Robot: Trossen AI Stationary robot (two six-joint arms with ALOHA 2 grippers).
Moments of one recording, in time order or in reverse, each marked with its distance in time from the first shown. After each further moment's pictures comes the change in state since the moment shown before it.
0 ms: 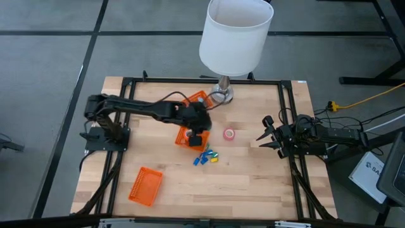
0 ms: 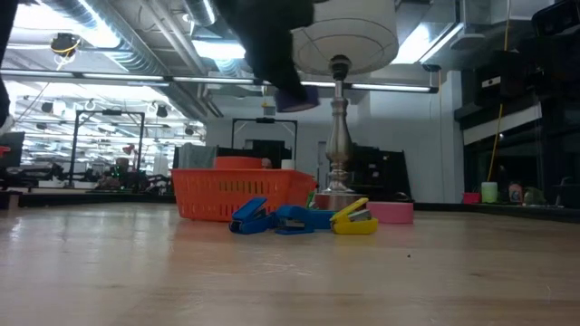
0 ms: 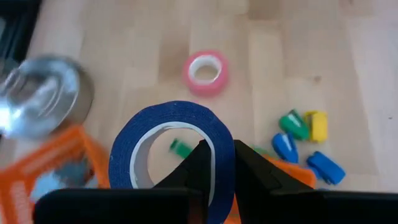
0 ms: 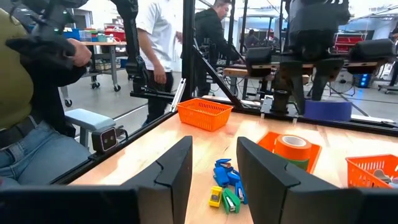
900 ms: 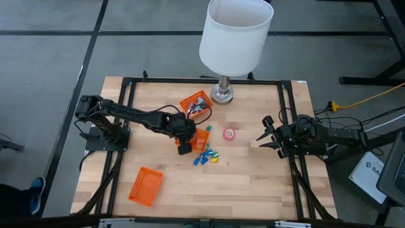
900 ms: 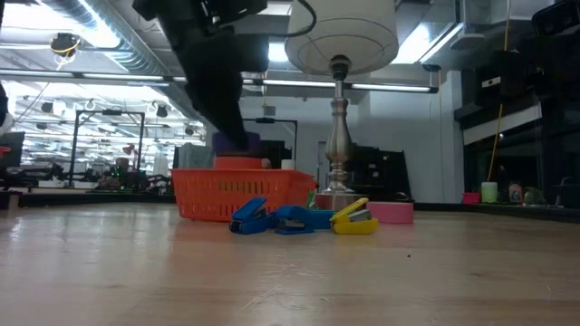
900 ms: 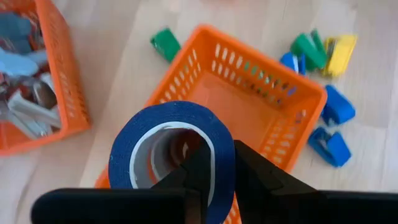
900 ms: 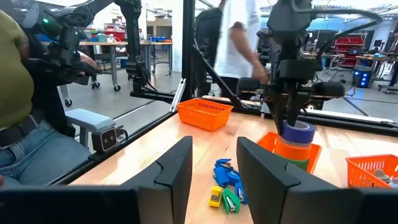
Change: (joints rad) left arm -0.073 -0.097 -0.301 0.041 -0.068 -0.331; right arm 0.000 0.000 0.000 0.000 0.000 0.000
